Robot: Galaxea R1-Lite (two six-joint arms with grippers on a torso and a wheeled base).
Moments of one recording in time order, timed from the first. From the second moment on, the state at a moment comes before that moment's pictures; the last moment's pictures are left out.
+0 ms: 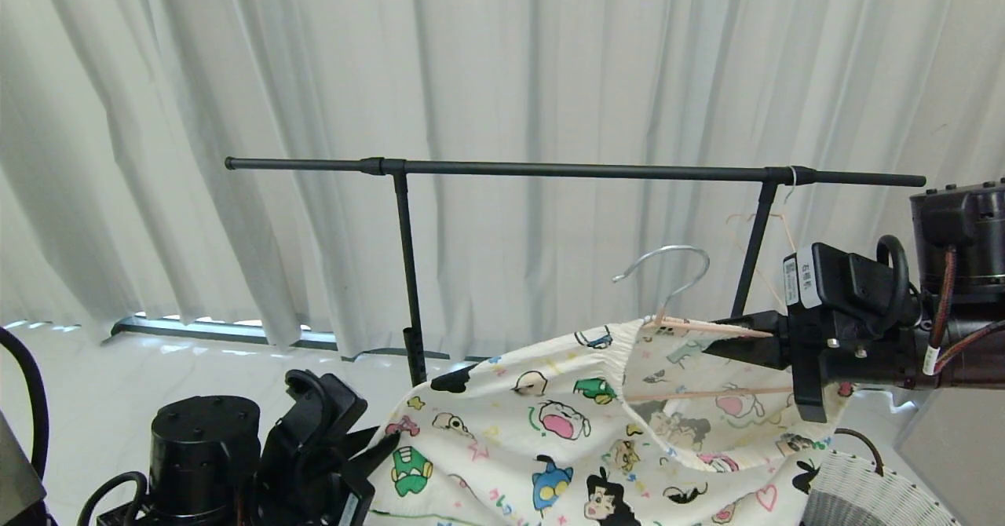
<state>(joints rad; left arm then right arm) -0.37 1.81 -0.05 -1.25 -0.12 0.28 0.48 1.47 -0.82 -0.17 0.59 -0.76</state>
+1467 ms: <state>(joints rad) -0.28 1.85 0.00 -1.44 0.18 0.25 0.22 1.42 -0.78 -0.19 0.37 -0.43</state>
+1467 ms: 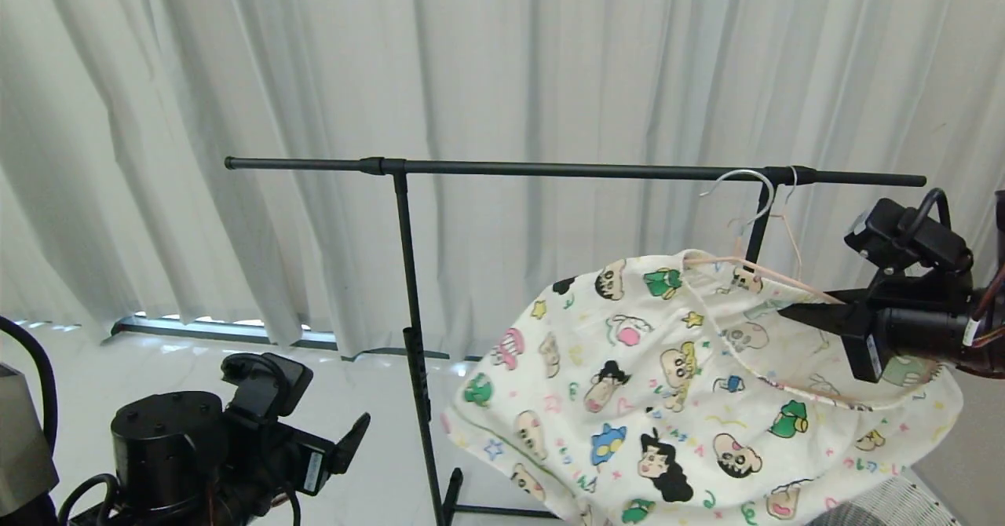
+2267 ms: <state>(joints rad) -0.32 1.81 -0.01 -1.44 0.24 0.28 0.22 1.47 -0.84 -0.12 -0.04 -0.07</state>
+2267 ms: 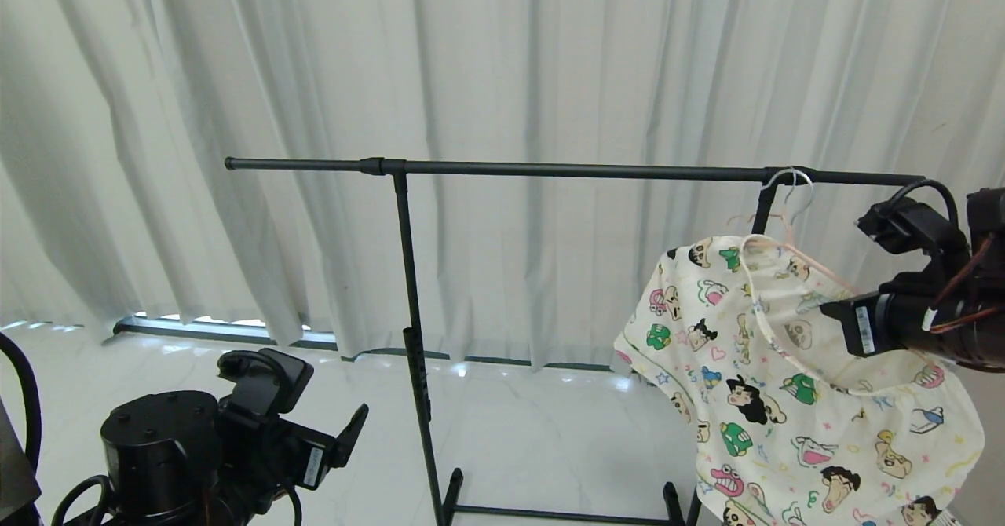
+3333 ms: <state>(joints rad) -0.43 1.78 -0.01 -1.44 0.24 0.28 0.22 1.64 -1.00 -0.13 -0.15 -0.06</state>
